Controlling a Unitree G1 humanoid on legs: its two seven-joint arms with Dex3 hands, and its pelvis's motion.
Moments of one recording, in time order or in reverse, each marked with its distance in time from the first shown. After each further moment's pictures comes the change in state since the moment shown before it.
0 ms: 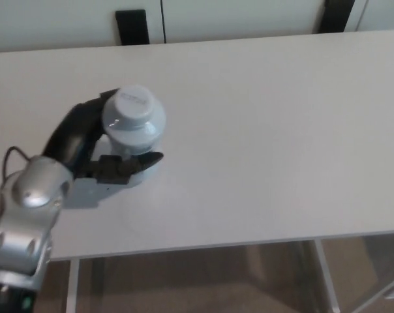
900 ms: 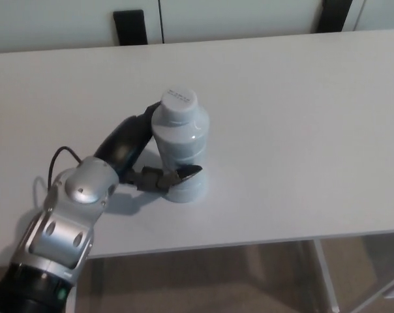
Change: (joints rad) left_arm -0.030 -0.038 -0.139 0.071 0.069 0.020 -0.008; right_arm 0.002 0.003 0.008 -0.007 0.000 -0.001 0.010
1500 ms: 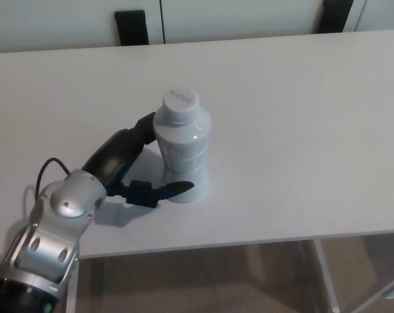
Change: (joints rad) left_arm 0.051 0.046 0.017 -0.033 -0.012 -0.045 -0.044; right_arm -0.001 0.007 0.026 -0.006 -0.003 -0.001 0.006
